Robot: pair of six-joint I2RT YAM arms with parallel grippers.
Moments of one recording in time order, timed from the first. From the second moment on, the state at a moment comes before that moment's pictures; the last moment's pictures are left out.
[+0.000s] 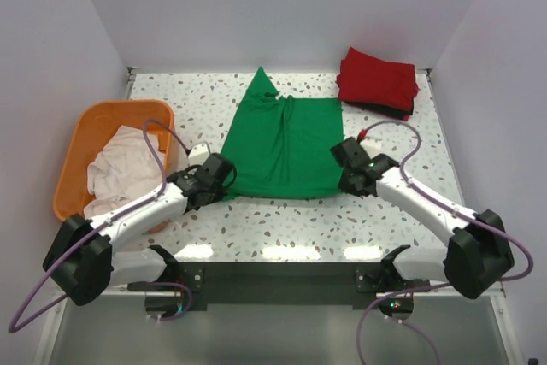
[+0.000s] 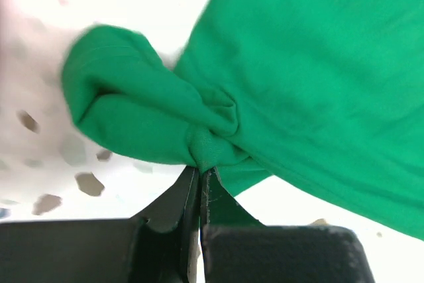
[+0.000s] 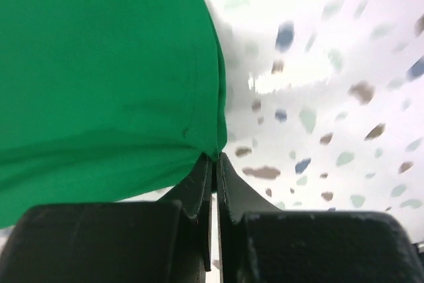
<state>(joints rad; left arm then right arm) -0.65 1.21 0.63 -0.54 -0.43 -0.94 0.59 1.30 0.79 -0.75 0.38 0.89</state>
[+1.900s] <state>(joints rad) -0.48 1.41 1.87 -0.45 -0.75 -0.10 0.20 1.24 1.94 -0.90 0.62 0.29</state>
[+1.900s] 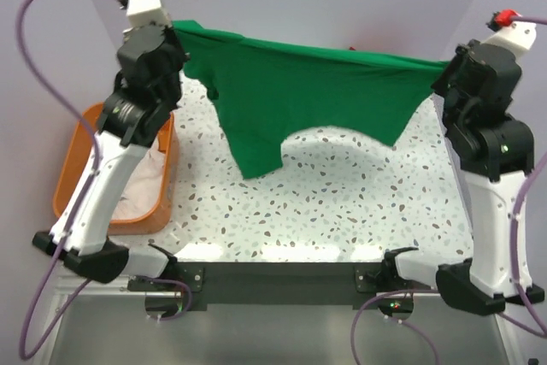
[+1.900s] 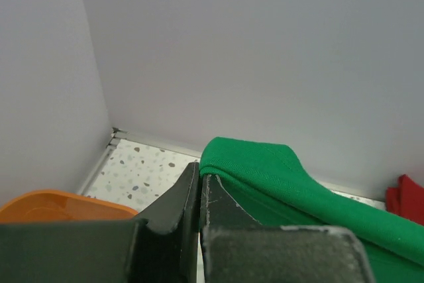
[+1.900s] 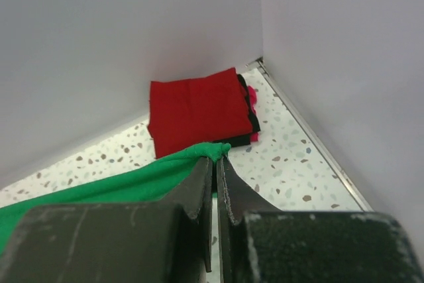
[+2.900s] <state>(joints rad) -0.46 1.25 1.66 -0.36 -0.57 -0.20 0.19 1.05 1.63 -0.92 0.57 0.37</state>
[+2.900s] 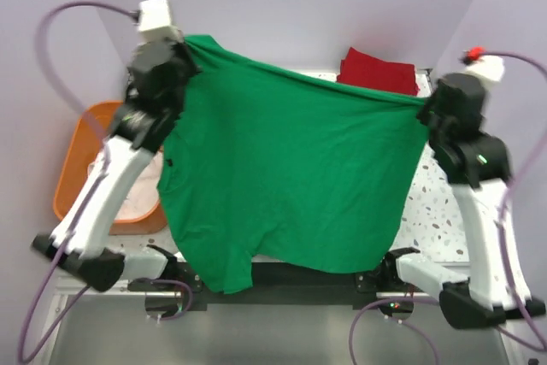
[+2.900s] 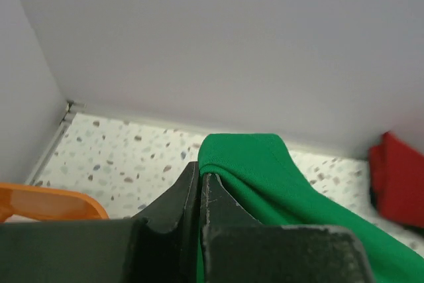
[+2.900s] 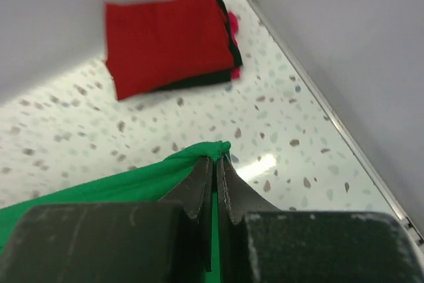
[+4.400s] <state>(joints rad) -0.35 2.02 1.40 -0.17 -0.13 -0.34 0.06 1.81 1.23 -0.52 0.21 0.29</state>
